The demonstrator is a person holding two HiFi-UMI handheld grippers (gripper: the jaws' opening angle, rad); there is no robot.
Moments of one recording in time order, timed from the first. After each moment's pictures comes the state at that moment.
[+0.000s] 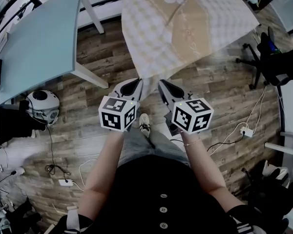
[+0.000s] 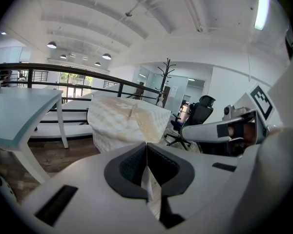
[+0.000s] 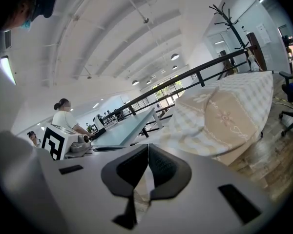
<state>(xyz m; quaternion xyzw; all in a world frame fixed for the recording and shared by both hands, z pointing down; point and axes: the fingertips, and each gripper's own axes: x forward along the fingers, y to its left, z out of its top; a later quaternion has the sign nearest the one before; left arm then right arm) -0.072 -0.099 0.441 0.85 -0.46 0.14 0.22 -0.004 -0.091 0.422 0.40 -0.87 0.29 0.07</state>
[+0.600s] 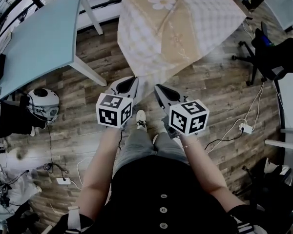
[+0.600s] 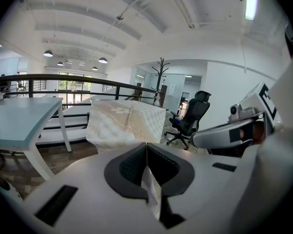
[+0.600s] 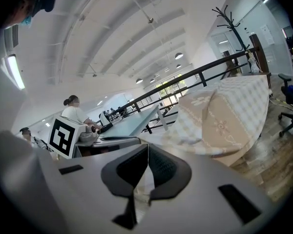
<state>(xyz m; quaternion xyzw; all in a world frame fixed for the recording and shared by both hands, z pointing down) -0.050 -0.039 0.430 0.85 -0.47 0.16 0.19 0.023 -0.007 0.420 0.38 -0.88 0.29 0.09</state>
